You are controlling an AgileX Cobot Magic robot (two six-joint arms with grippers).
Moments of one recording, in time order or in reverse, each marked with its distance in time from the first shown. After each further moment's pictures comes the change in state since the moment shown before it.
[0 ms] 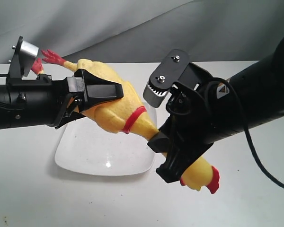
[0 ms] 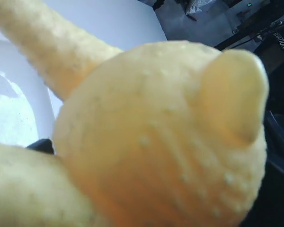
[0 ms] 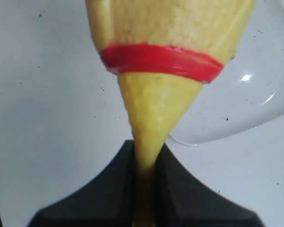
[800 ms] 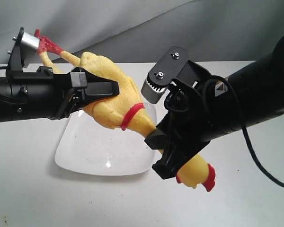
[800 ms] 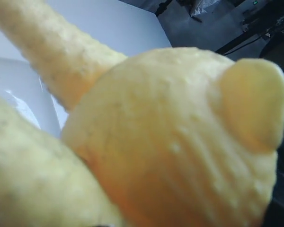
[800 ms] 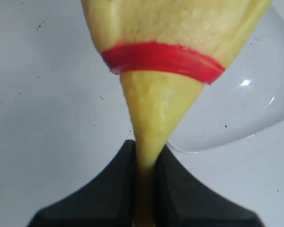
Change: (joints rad) left arm -0.006 0.000 -0.034 0.030 -0.051 0.000; right arm 0.000 0.003 0.000 0.022 -0.023 -0.006
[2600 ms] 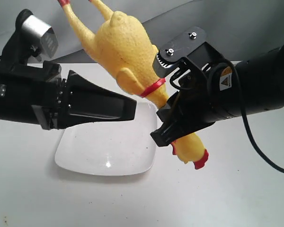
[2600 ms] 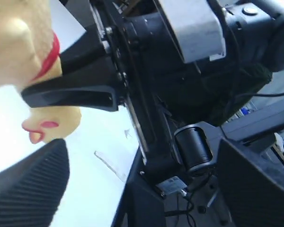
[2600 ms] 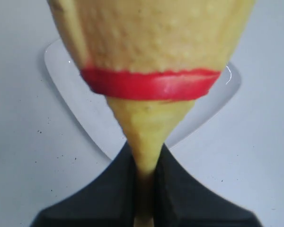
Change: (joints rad) left arm 0.014 0.001 -0.109 0.215 0.531 -0.047; right arm 0.005 -0.010 0.002 -0.302 -0.158 0.400
